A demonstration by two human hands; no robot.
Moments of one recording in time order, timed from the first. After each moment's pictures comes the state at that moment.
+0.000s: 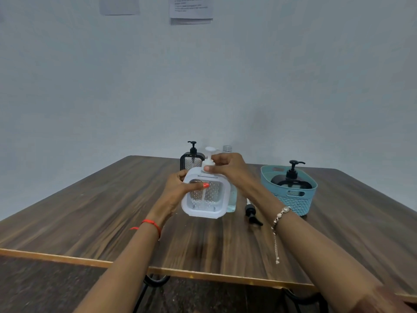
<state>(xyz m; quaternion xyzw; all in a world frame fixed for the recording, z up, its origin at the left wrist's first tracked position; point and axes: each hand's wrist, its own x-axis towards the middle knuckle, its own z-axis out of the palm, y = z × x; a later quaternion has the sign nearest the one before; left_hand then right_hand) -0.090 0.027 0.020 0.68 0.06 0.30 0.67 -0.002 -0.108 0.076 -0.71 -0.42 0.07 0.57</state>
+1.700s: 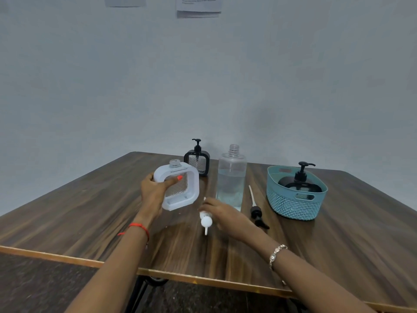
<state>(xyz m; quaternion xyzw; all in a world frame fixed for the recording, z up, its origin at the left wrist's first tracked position) -0.097 0.074 0.001 0.55 0.22 0.46 0.66 0.014 -0.092 -0.032 -0.74 -0.64 -0.12 0.16</state>
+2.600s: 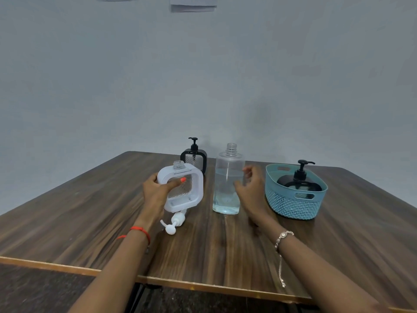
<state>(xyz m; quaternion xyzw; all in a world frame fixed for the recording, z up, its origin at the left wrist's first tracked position) -0.078 0.076 -0.008 0.56 0.20 0.45 0.67 0.045 -0.101 0.002 -0.71 -0.31 -0.21 0.59</state>
